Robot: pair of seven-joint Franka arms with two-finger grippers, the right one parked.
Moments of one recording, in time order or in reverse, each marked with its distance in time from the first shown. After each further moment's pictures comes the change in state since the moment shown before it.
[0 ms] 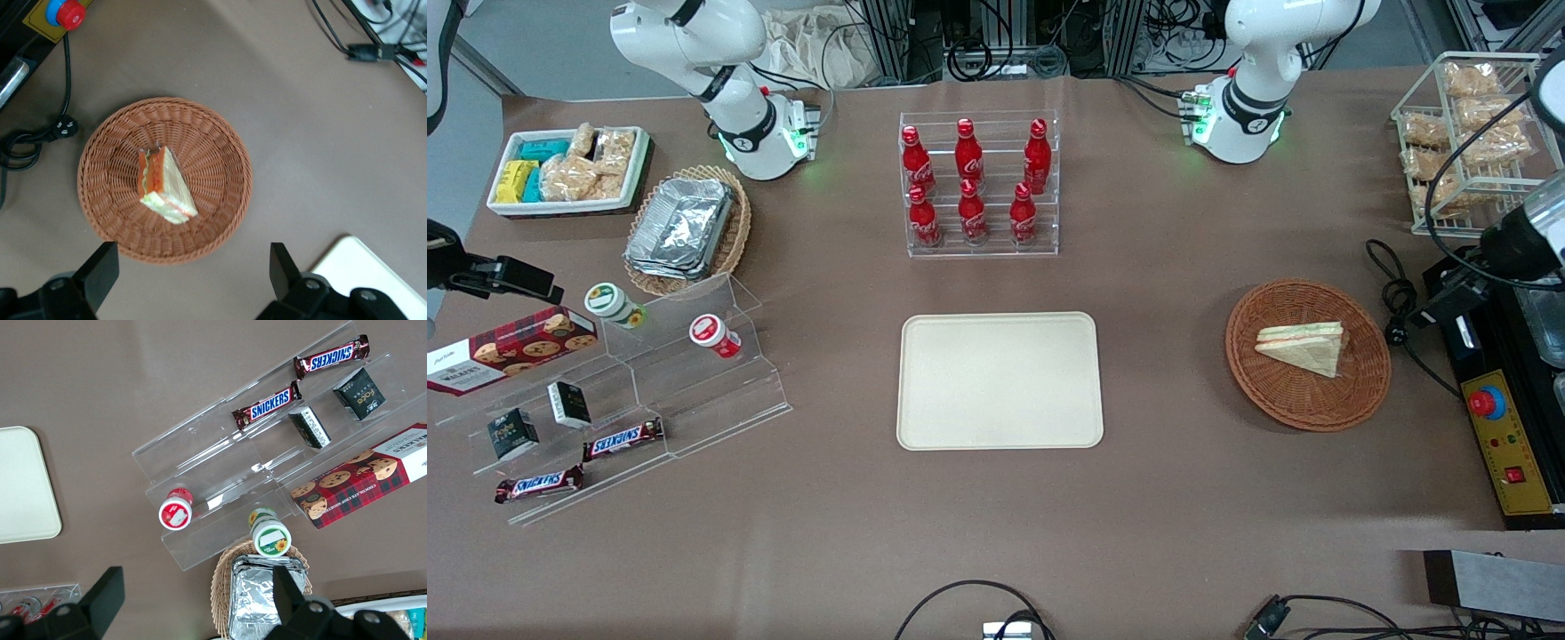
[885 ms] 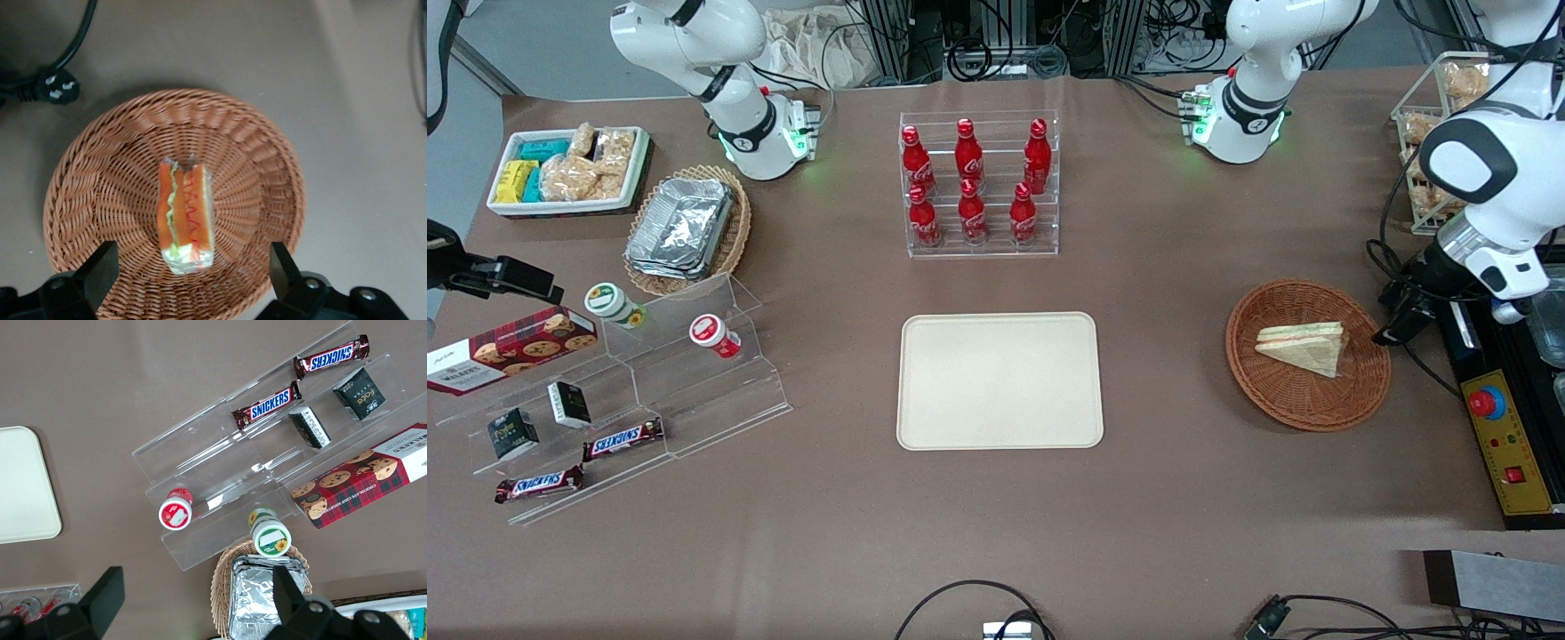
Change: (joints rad) arm 0.073 0.040 0.001 -0.406 -0.231 0.489 -0.001
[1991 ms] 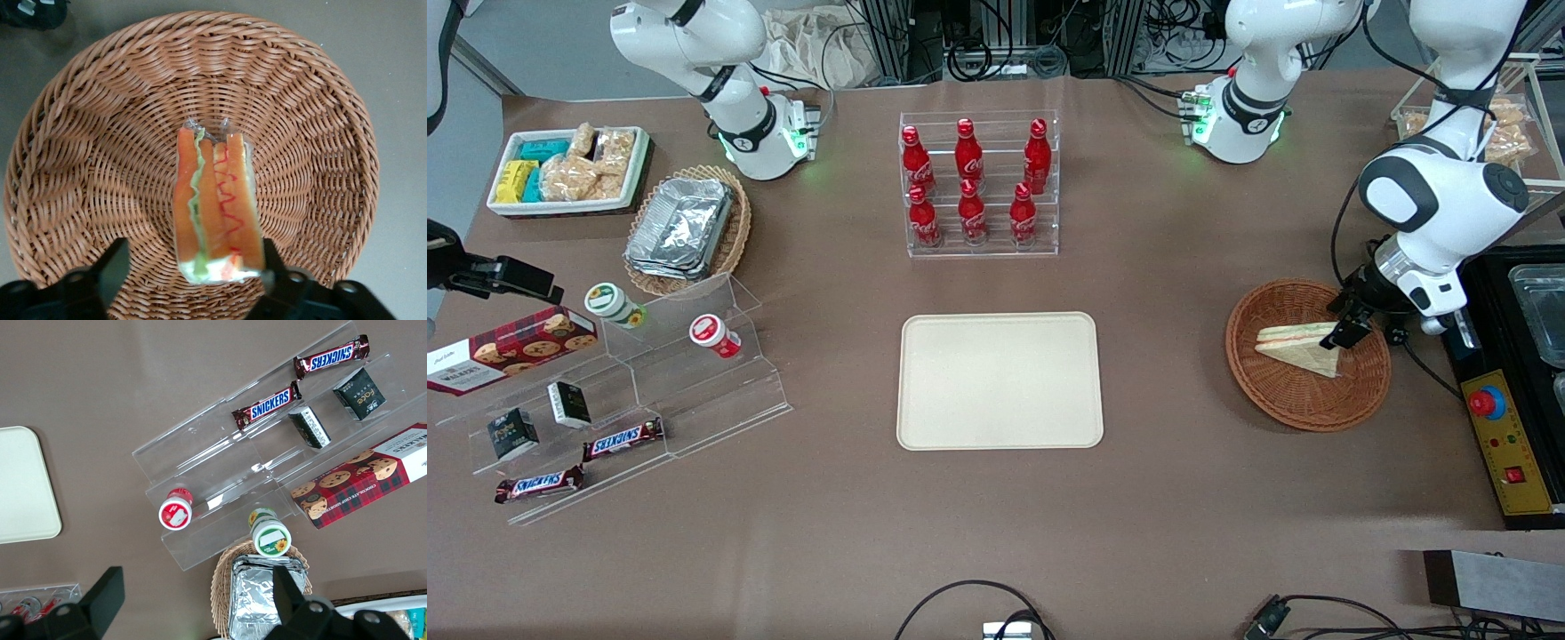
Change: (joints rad) arm -0.066 0.116 -0.015 -0.079 -0.082 0.161 0.000
